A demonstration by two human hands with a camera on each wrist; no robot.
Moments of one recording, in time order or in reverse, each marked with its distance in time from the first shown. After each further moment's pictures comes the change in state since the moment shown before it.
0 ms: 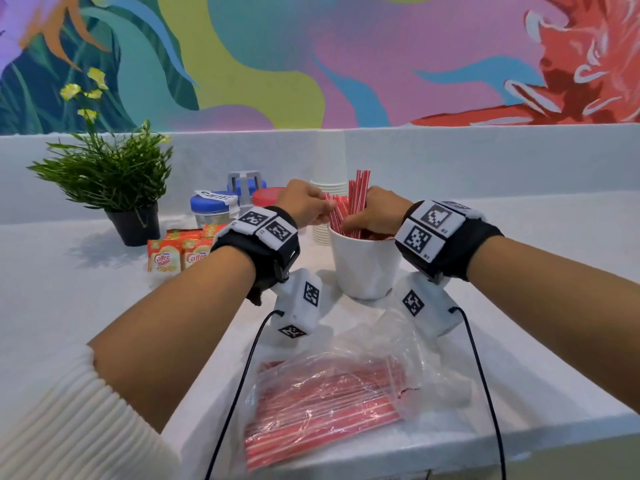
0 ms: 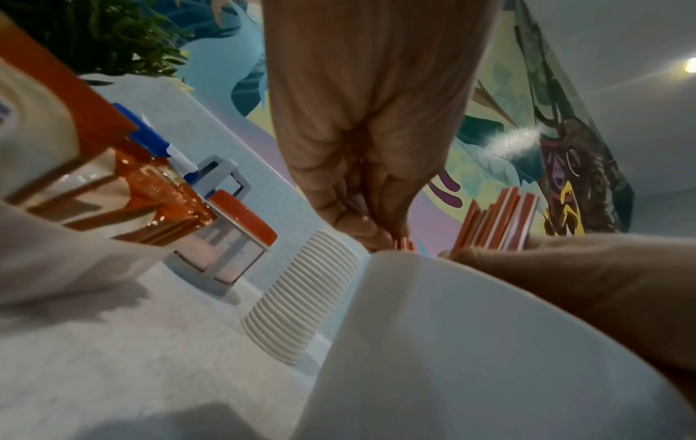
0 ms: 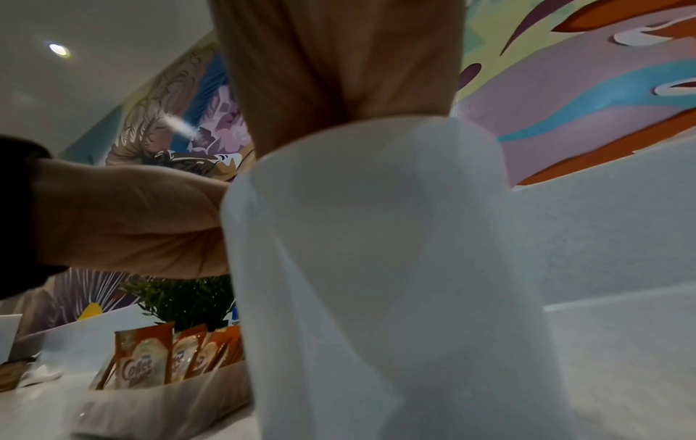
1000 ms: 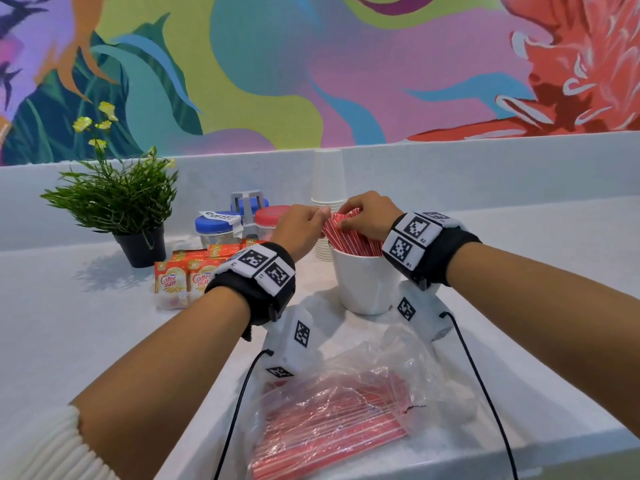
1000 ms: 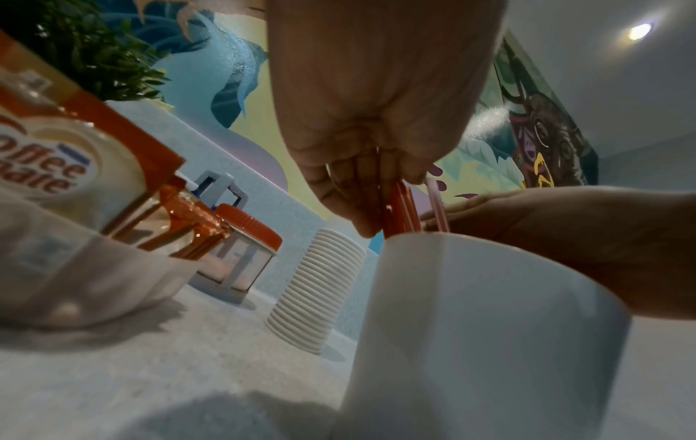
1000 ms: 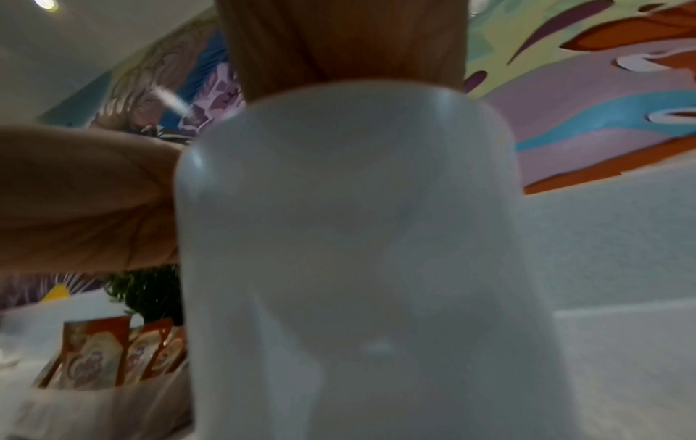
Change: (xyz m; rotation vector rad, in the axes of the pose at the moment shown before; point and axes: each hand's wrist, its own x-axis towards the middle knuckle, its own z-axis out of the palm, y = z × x) left_hand -0.012 -0.007 0.002 0.186 0.081 0.193; right_hand 0.012 -0.005 -0.003 0.012 0.129 -0.029
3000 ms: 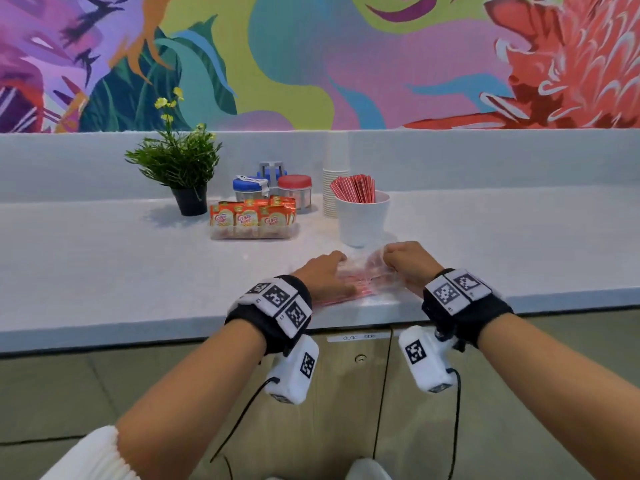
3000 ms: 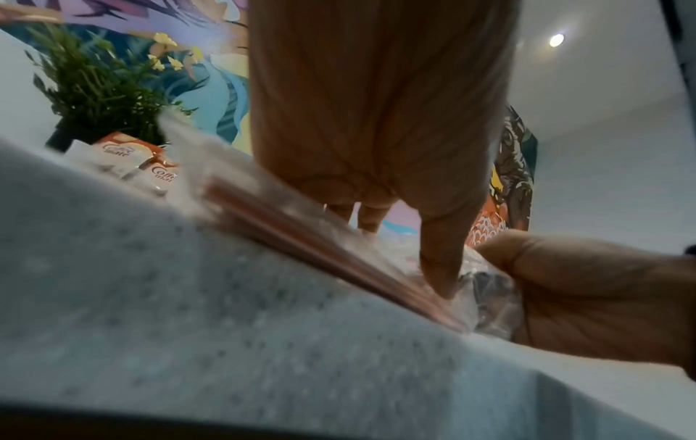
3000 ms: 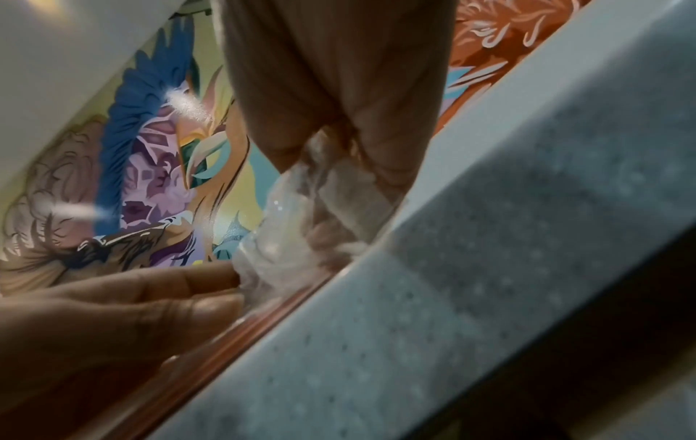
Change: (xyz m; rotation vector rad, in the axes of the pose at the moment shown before) left_hand -0.201 0.048 -0.005 0.291 -0.499 -0.175; right_hand -0.192 0.028 0.016 0.545 -0.111 0.251
